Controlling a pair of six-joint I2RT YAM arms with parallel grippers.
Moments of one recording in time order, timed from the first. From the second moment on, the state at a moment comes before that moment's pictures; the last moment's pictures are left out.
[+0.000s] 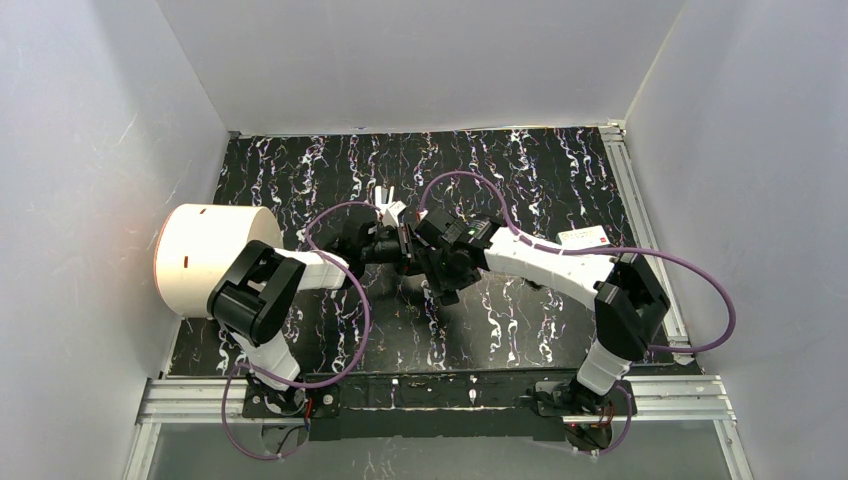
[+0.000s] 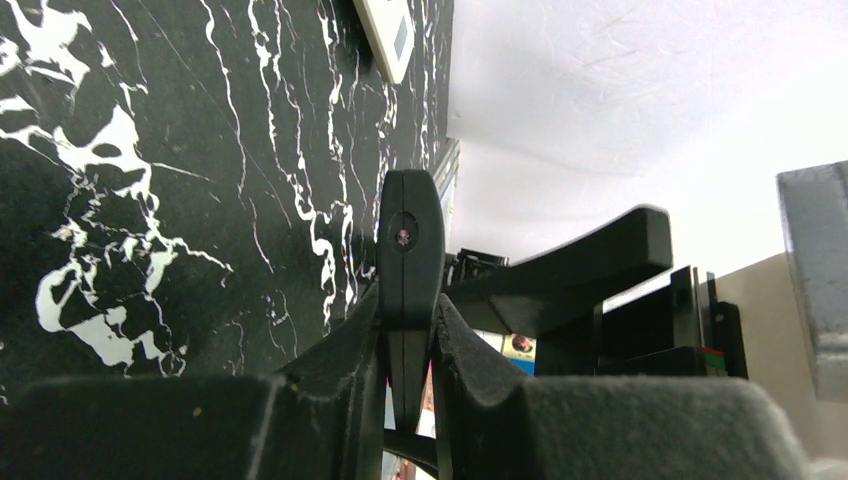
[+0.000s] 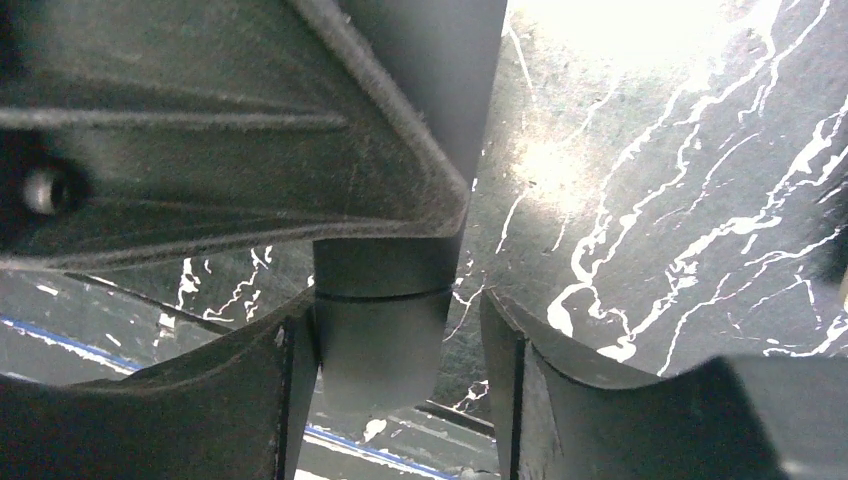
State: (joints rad) left arm -0.51 1.71 0.71 0.57 0.82 -1.18; right arm 0.96 1.67 1.32 -0.87 0.07 0.49
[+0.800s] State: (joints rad) left arm -0.46 1.62 0.75 0.56 0.82 -1.32; right arm 0.94 1.17 1.00 -0.39 0.21 0.78
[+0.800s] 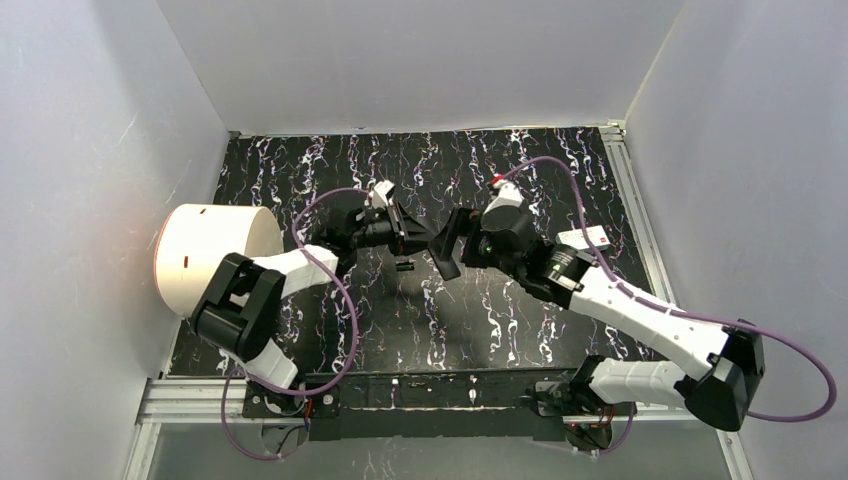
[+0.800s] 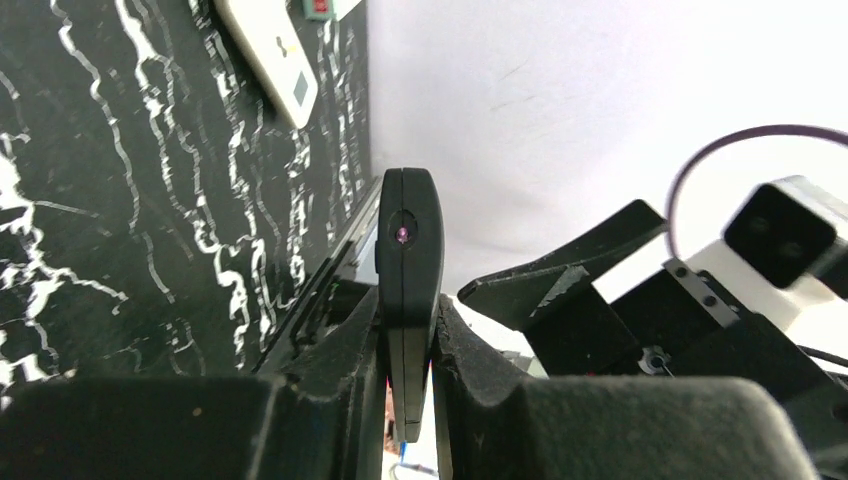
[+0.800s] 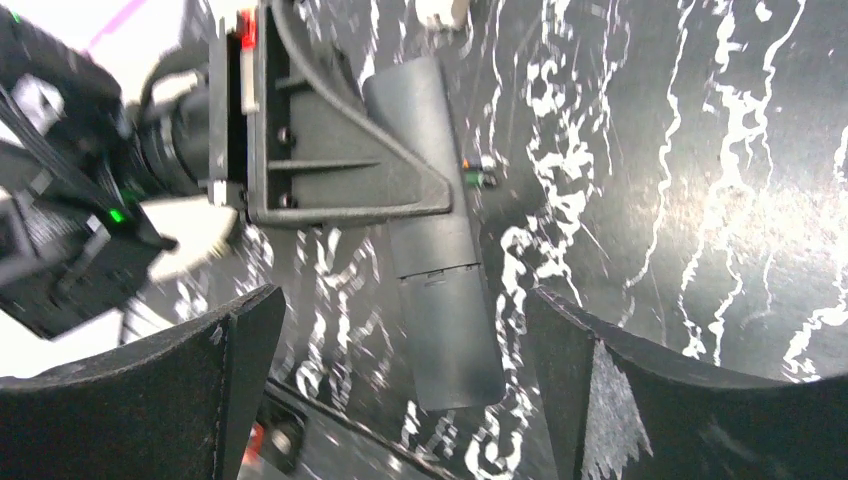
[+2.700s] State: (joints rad) left arm -0.37 1.18 0.72 0.60 0.72 -1.46; right arm 0.83 1.29 0.75 0.70 -0.13 1.34
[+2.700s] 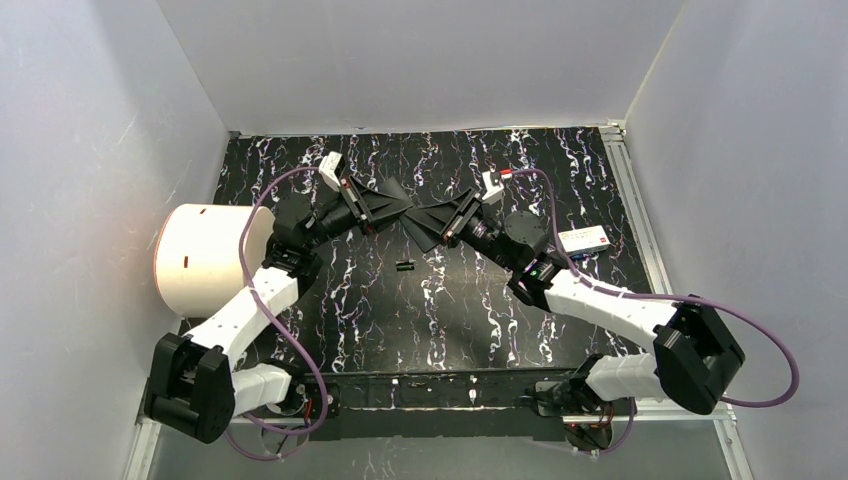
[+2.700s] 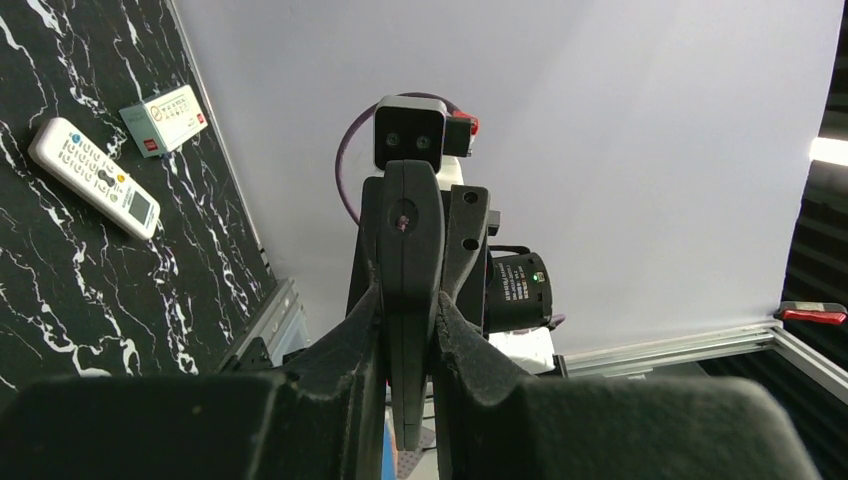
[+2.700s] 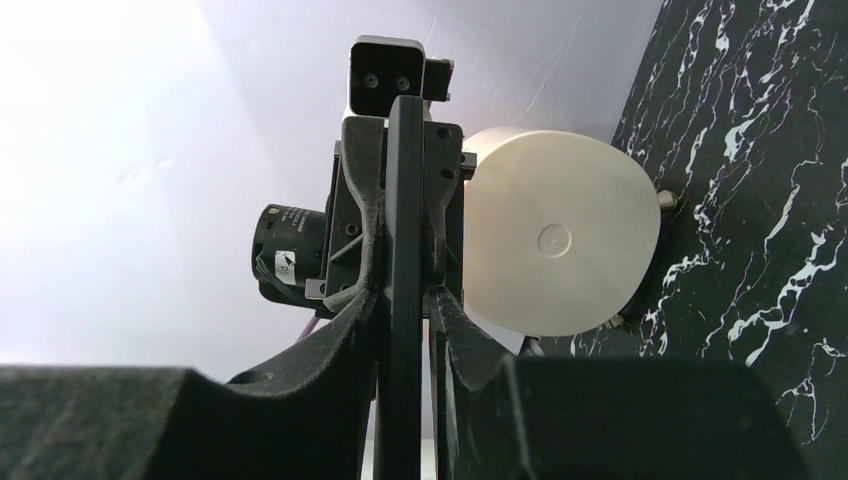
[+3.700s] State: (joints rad) left arm -0.38 1.23 0.85 0.57 1.04 -1.21; right arm 0.75 1.22 0.89 0.42 -0.72 0.93
